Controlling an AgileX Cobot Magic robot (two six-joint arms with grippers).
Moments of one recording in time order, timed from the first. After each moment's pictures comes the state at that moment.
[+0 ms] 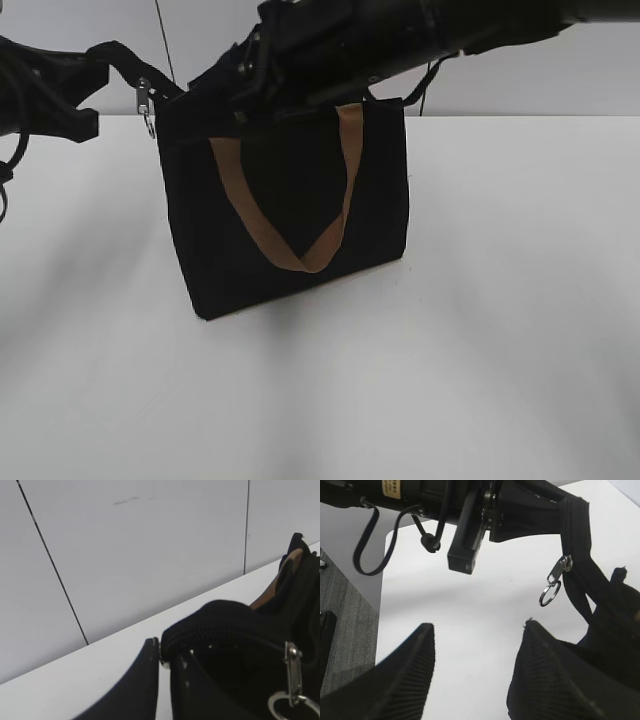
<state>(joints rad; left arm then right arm) -0.16 1.46 -0.68 0.57 -0.58 -0.26 0.53 1.82 -1.37 1.30 0.76 -1.51</state>
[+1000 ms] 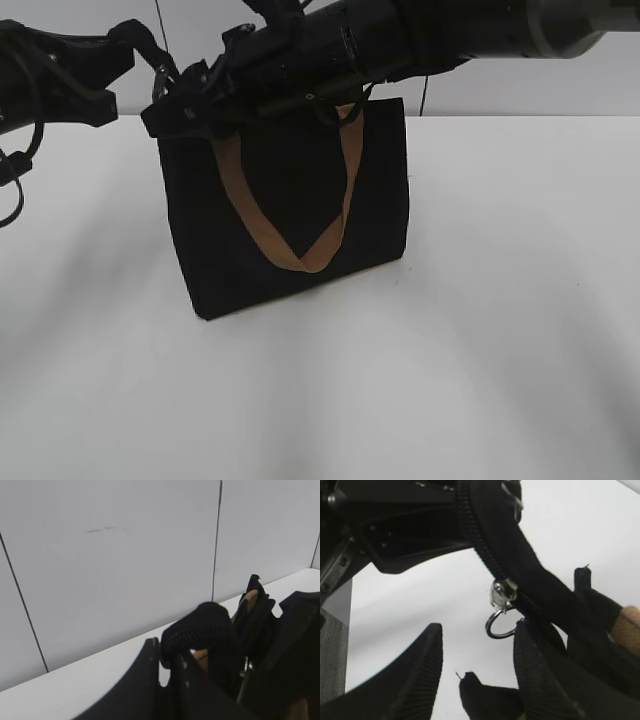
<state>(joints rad) -0.21 1.46 -0.68 0.57 -0.67 -0.35 0.55 2.05 -1.56 1.35 0.68 -1.40</state>
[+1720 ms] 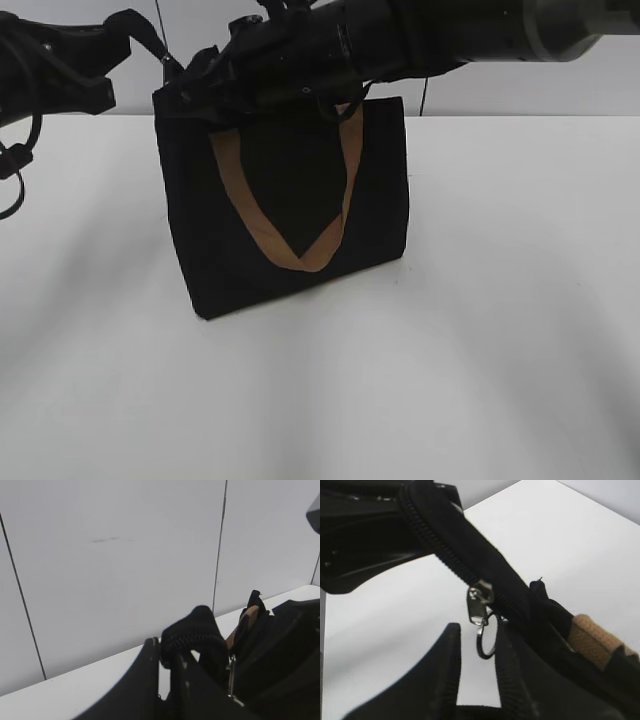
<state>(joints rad) -0.21 1.46 -0.68 0.53 -0.70 -0.35 0.55 2.06 -1.56 1.41 0.58 -1.40</state>
